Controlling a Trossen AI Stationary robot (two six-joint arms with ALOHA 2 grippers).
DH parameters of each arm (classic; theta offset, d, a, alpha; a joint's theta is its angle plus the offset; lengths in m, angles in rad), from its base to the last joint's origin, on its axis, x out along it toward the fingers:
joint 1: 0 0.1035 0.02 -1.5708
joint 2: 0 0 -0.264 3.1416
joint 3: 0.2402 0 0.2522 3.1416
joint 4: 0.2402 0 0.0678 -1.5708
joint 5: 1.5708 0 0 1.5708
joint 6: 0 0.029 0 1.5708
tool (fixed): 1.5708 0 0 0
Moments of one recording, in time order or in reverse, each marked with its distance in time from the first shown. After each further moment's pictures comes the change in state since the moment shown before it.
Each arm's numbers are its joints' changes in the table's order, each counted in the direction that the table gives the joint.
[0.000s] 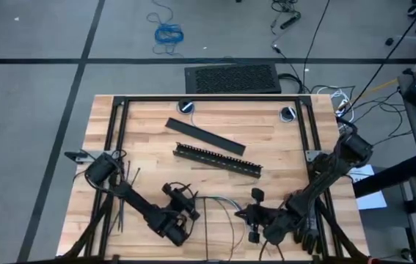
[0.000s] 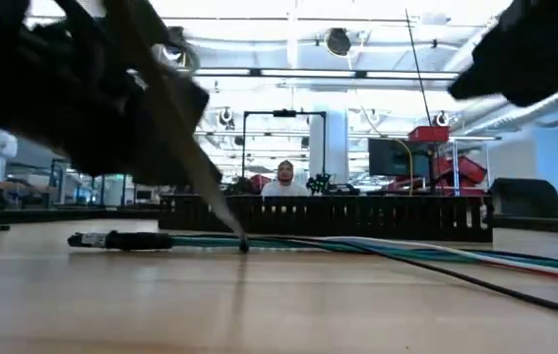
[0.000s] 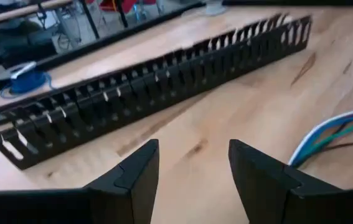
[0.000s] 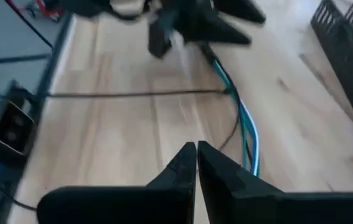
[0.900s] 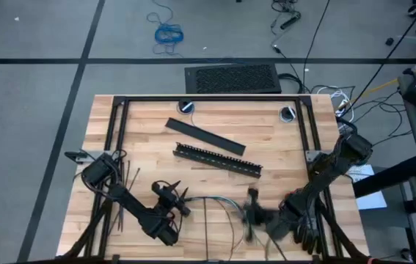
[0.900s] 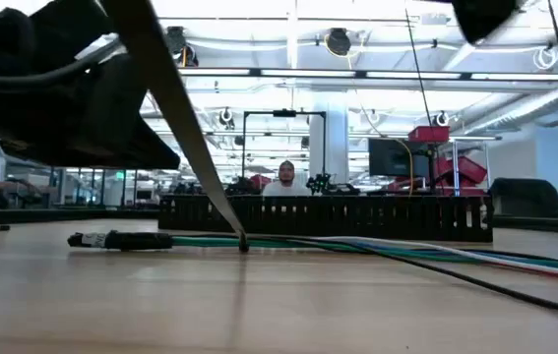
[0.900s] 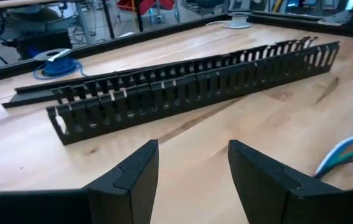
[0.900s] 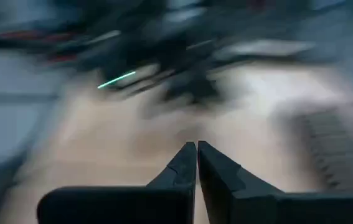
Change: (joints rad) left arm -0.041 -0.007 -0.018 0.396 0.015 -0.530; right arm -0.080 -0.130 0.002 -0.322 0.231 -0.490
